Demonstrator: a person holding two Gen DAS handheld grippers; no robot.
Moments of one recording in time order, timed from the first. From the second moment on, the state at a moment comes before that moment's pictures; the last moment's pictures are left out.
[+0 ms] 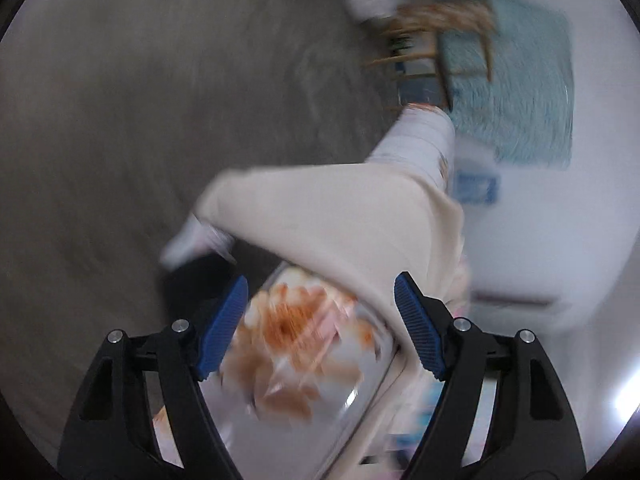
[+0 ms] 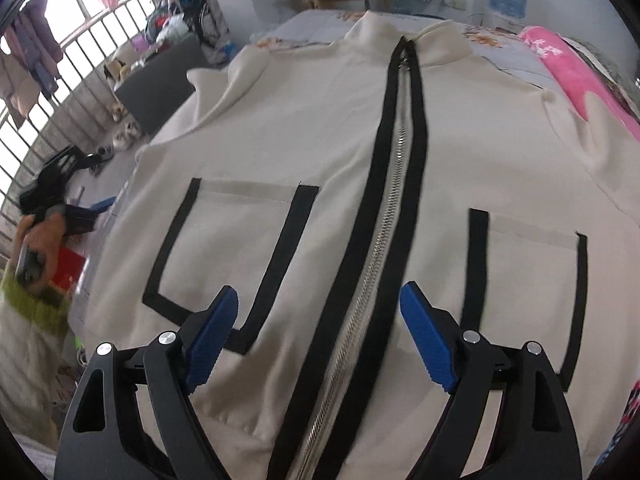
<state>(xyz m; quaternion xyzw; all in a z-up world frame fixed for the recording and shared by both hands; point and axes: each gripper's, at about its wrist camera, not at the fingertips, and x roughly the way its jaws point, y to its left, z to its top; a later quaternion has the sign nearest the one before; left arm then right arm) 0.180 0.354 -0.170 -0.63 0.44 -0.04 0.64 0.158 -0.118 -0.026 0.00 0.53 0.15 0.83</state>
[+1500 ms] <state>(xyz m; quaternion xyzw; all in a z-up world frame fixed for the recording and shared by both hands) 0.233 0.177 0.118 -0.06 0.29 0.01 0.96 0.154 -0.182 0.001 0.10 0.48 0.09 0.87</state>
